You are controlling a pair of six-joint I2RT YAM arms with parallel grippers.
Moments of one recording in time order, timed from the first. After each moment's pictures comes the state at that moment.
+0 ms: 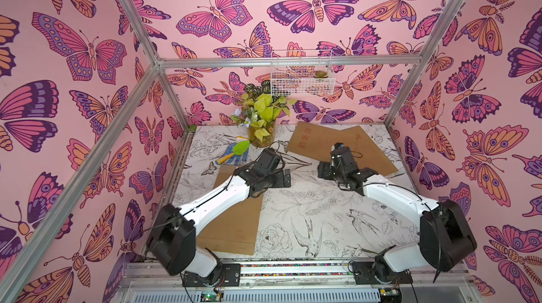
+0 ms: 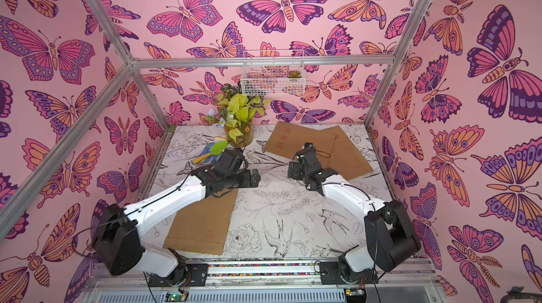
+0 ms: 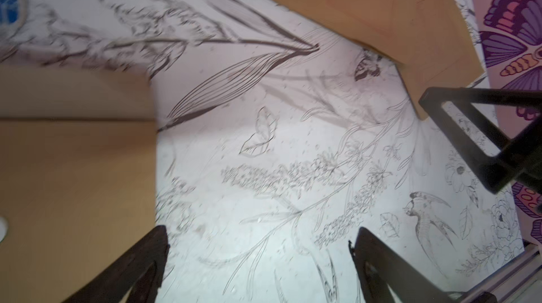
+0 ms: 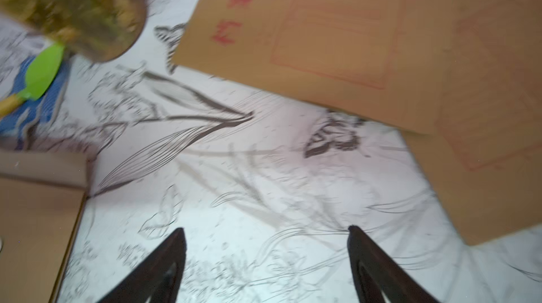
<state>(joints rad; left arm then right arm) -0.69 1.59 1.22 -0.51 0.00 -0.57 0.35 1.43 0.91 -0.29 0.12 0.52</state>
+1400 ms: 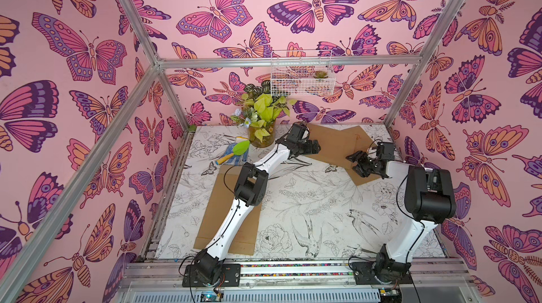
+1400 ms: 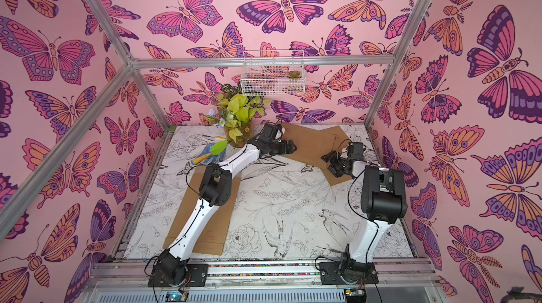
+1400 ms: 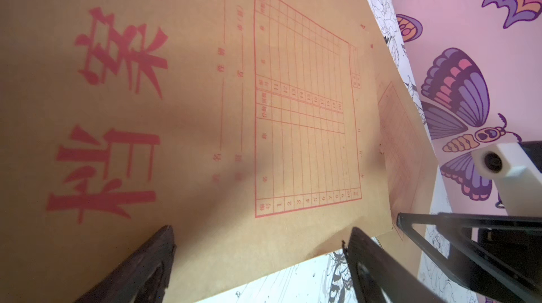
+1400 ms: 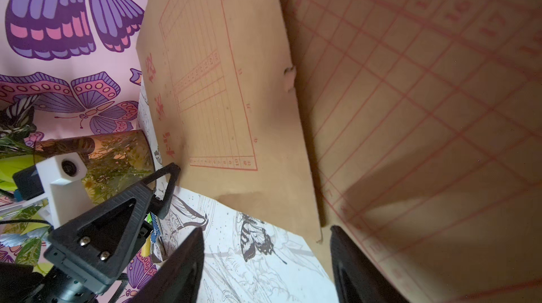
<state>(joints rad) -0.58 2.71 2.42 -0.44 0.37 -0.54 -0.16 1.89 1.06 -0.06 -0.55 0.79</state>
